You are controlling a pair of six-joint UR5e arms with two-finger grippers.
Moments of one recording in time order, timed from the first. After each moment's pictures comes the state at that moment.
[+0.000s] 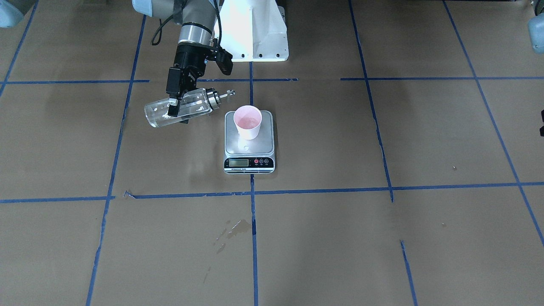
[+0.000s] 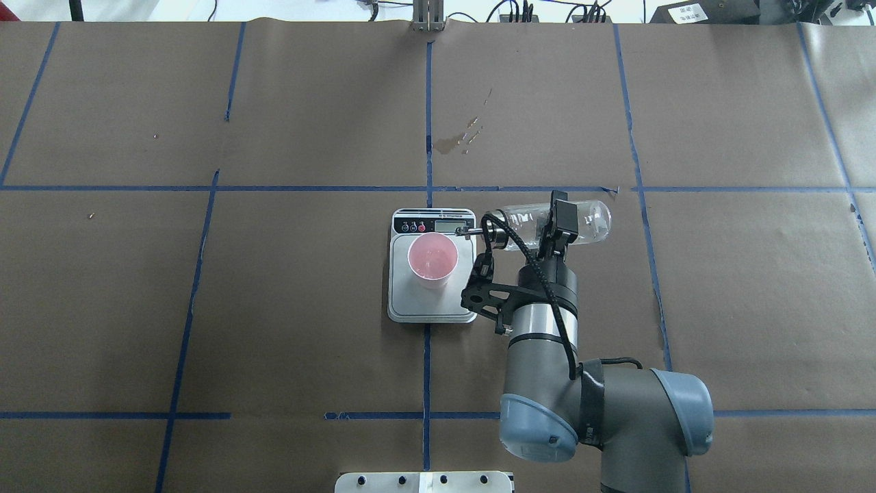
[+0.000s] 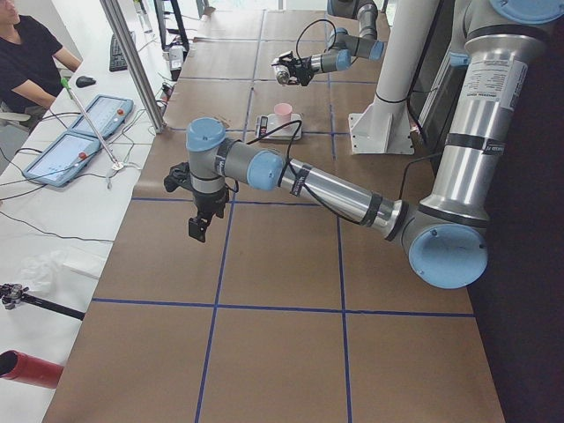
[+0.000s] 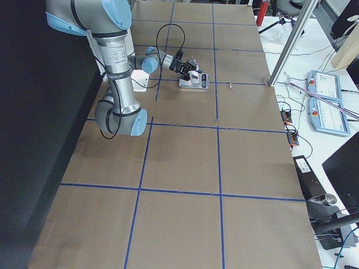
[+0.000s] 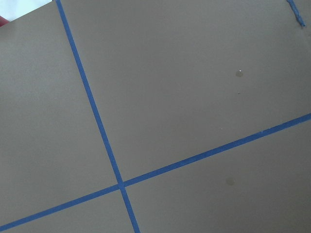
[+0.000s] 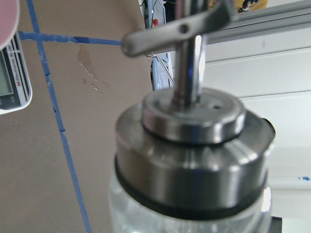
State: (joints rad) left arm -1.42 -1.76 -1.76 -1.51 -2.21 0.05; right arm 0.17 -1.17 1.95 -1.81 0.45 0.36
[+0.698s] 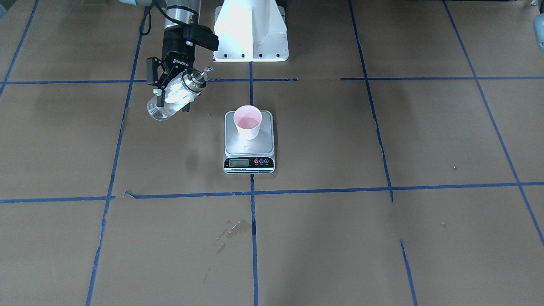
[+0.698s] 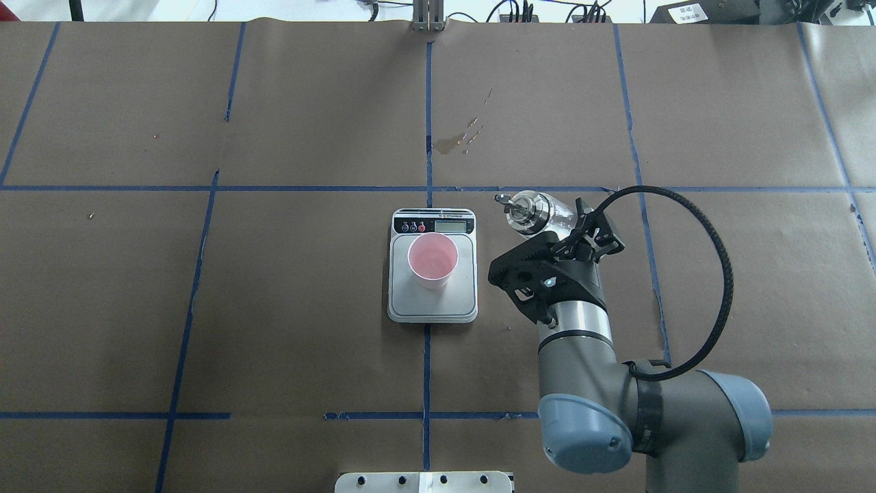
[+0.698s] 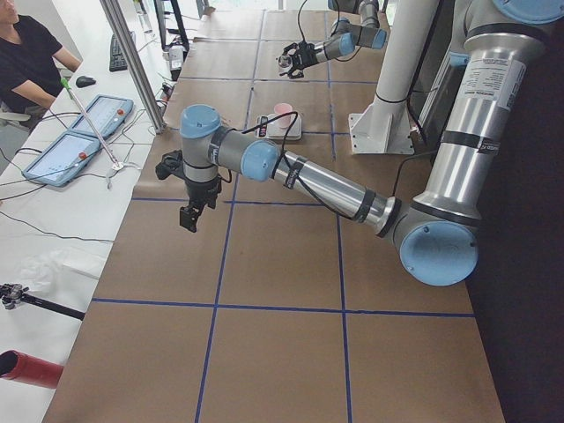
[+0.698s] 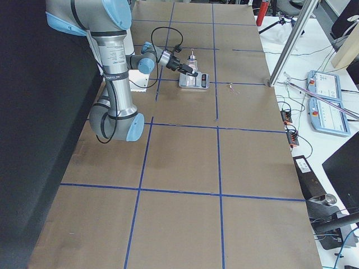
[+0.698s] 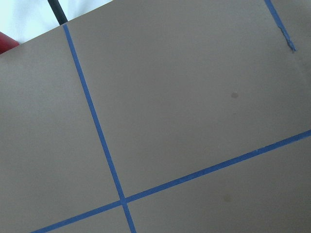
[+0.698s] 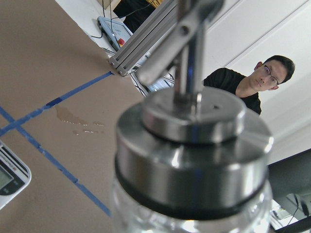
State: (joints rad) left arm -1.44 -1.81 -1.76 -1.51 -2.21 0.04; right arm 0.19 -1.23 2.08 -1.69 0.61 0.81
